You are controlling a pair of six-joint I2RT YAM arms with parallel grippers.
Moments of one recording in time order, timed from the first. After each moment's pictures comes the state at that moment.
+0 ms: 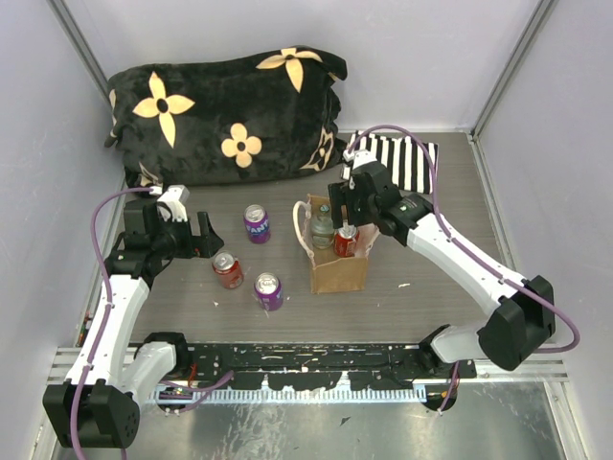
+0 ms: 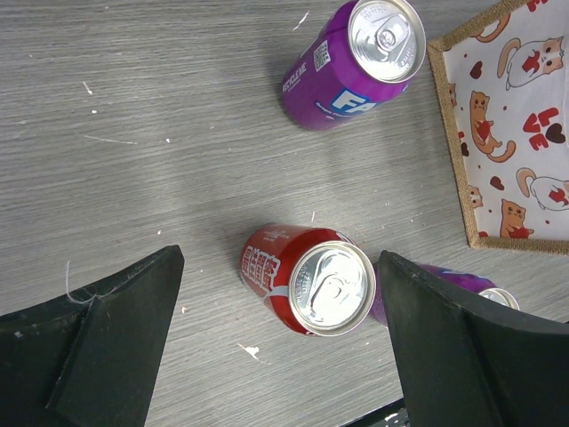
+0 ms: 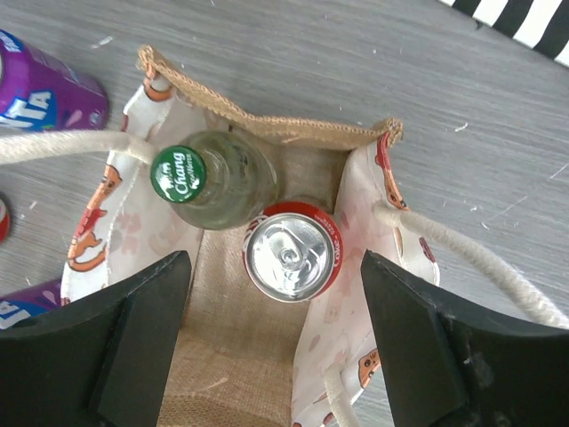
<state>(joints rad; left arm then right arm) -0.02 0.90 0.76 -0.56 0.37 -0.10 0.59 1.36 1.19 -0.56 0.16 0.26</state>
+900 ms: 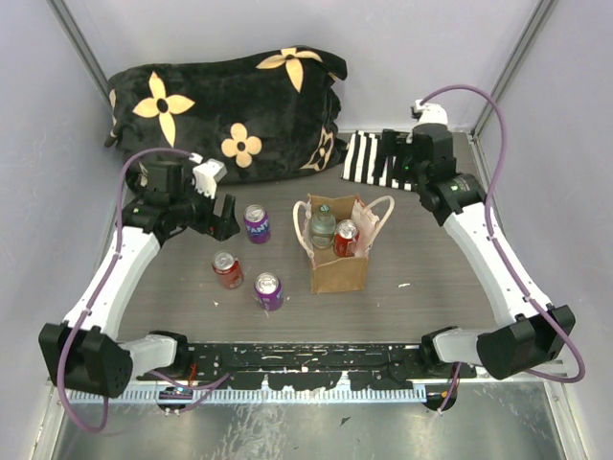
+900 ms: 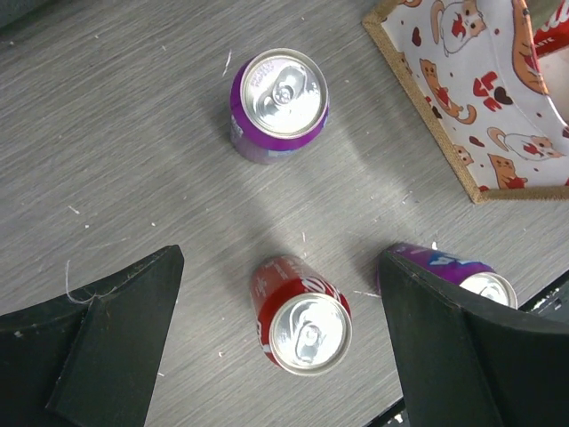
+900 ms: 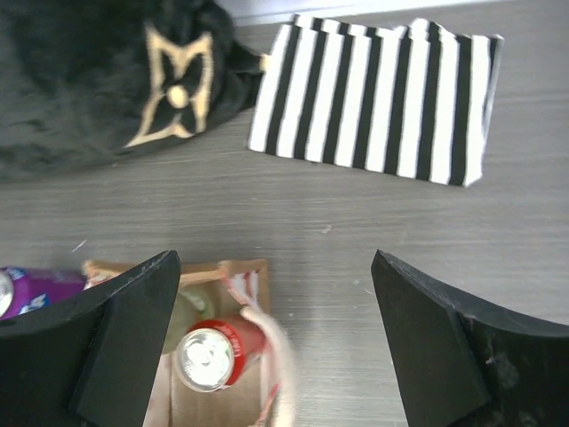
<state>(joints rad) -0.18 1.17 1.07 -0.68 0.41 0.17 0.35 1.29 1.38 -0.52 0.22 0.27</state>
